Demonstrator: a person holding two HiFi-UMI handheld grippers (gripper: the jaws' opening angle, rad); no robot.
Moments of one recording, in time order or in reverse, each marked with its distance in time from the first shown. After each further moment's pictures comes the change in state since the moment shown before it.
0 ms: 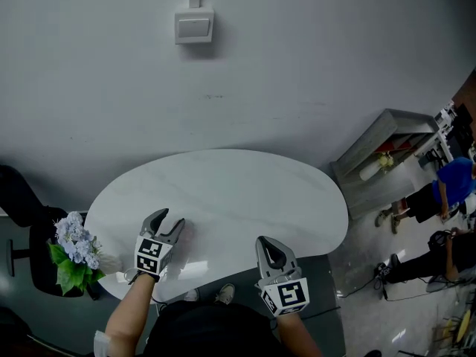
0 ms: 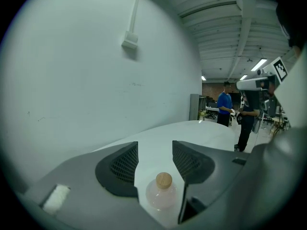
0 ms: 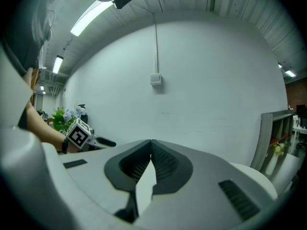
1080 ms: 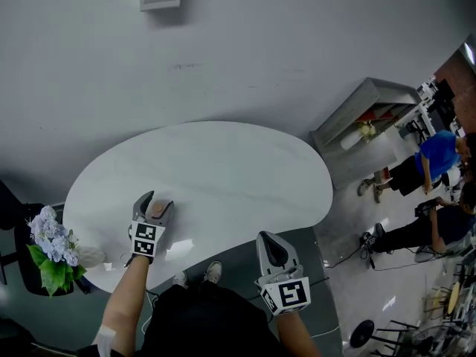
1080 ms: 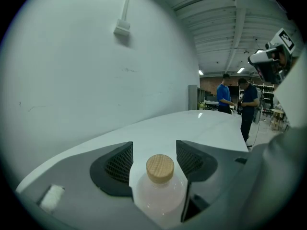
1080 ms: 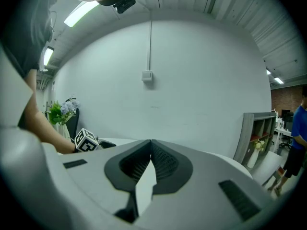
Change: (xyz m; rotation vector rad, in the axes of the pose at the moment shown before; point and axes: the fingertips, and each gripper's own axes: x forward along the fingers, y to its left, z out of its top) left arm 0.052 -0.015 -0.059 0.060 0.028 -0.003; right arm -0.059 -0.015 -0.020 -0.003 0.077 -0.140
